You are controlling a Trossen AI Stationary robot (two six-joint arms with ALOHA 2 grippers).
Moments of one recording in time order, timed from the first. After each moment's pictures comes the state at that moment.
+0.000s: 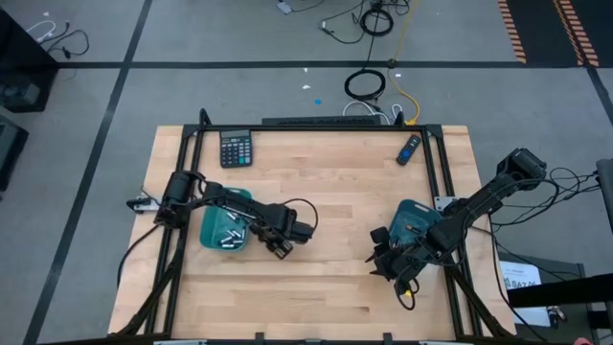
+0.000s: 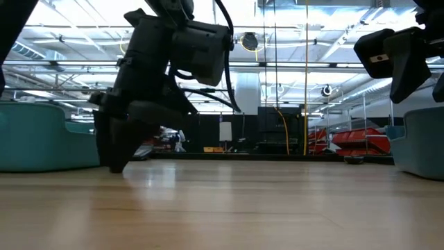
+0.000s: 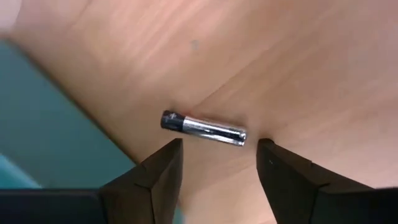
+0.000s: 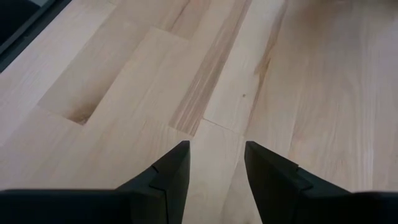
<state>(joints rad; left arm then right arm) -0.17 2.06 1.37 -1.18 0.06 -1.01 0.66 1.30 0.64 -0.20 0.29 0.14</state>
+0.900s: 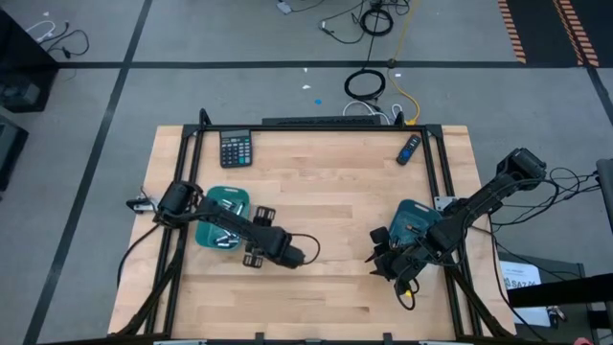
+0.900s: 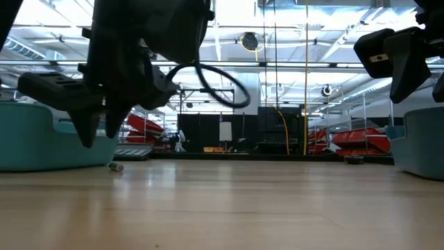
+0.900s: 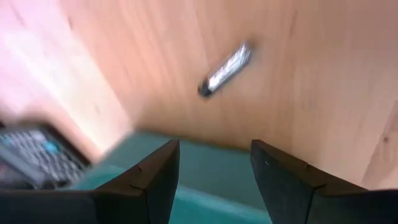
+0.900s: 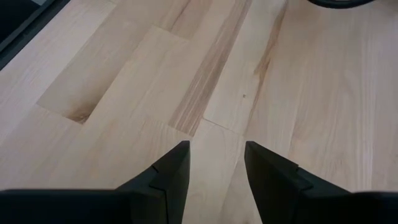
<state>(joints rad) -0.34 2.06 1.46 -1.43 -0.25 -0.22 0.66 1.30 0.64 -0.20 0.29 0.14</state>
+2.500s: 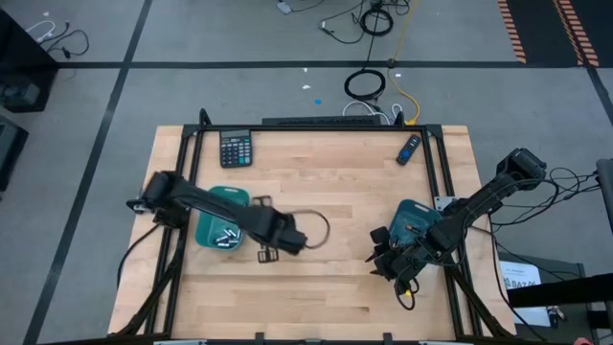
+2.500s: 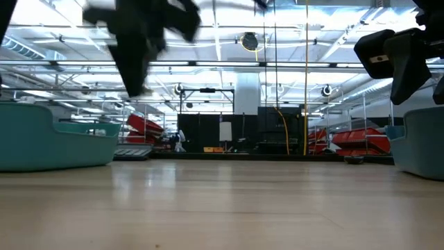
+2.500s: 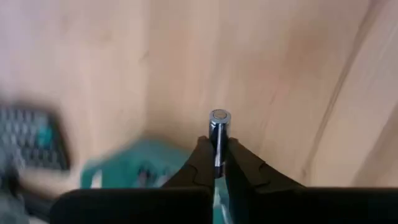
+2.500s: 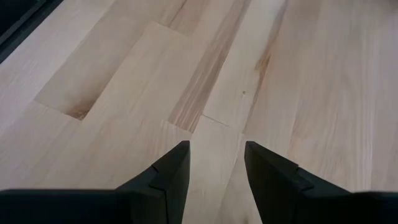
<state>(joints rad) -0.29 1.92 1.60 -1.39 -0.23 -0.41 0.66 1.30 0.65 -0.22 0.29 0.14</state>
